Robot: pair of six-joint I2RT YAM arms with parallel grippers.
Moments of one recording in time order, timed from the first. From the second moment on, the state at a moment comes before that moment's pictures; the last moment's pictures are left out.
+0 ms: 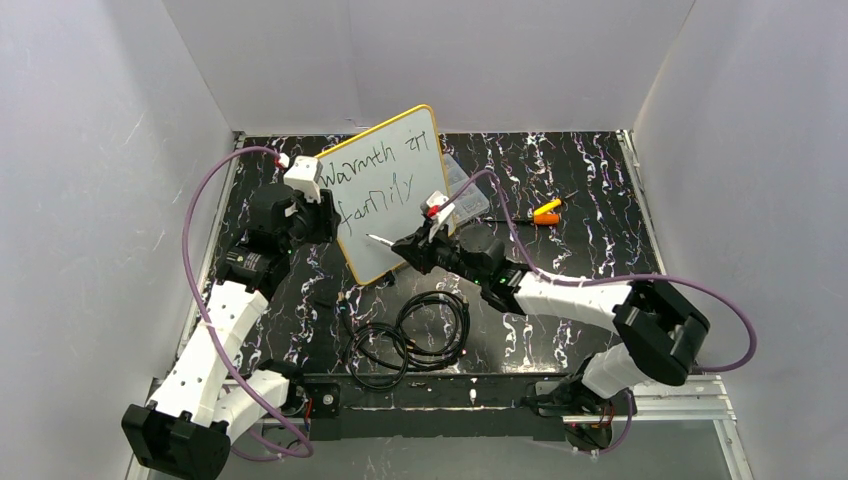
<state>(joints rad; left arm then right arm) -0.28 0.96 0.98 -0.47 0.03 -0.10 0.96 1.45 0.77 0.60 -0.09 0.19</state>
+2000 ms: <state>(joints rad) -0.27 0.96 0.93 -0.42 0.01 -0.05 0.96 1.60 0.76 0.62 -0.09 0.16</state>
